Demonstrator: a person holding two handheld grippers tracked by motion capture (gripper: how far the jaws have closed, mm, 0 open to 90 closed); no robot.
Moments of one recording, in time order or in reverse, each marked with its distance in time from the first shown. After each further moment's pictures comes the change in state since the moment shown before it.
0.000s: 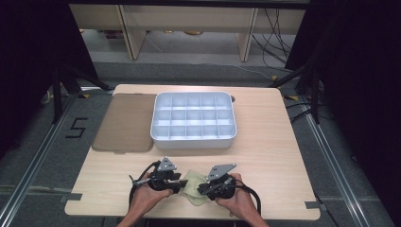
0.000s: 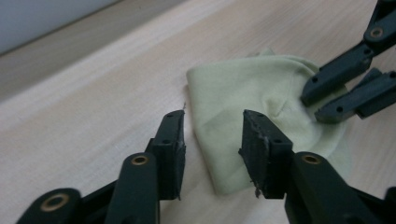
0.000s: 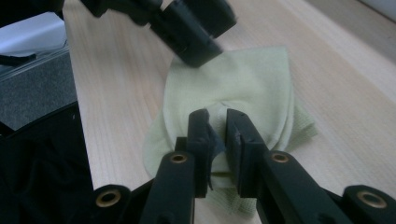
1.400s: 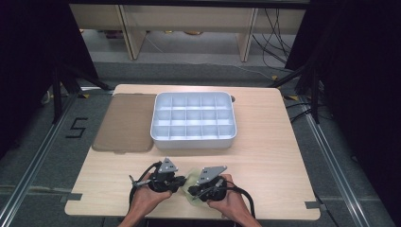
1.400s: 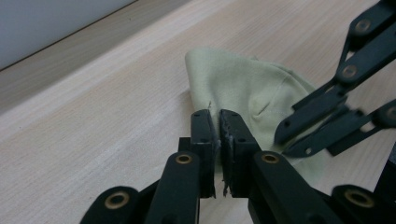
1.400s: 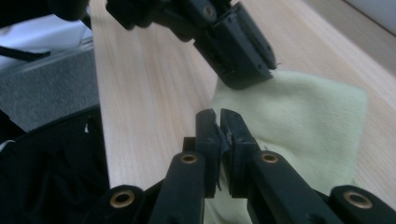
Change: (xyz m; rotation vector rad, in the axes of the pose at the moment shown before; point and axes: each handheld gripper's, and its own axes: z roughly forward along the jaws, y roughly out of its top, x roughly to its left) left arm -0.009 0.005 -0.009 -0.022 -0.004 0.041; right arm 0.016 0.015 0.016 -0.042 0.043 -0.091
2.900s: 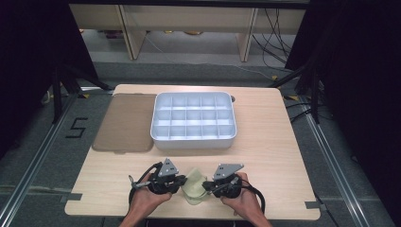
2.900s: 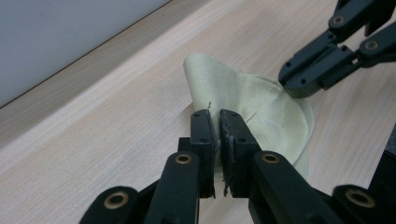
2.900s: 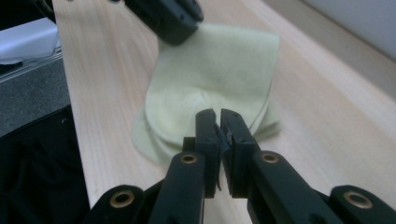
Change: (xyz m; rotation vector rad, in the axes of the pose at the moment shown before) left arm -0.008 0.003 -0.009 -0.036 0.023 0.073; right arm -0.016 -0.021 -0.033 -0.001 -0.093 0.076
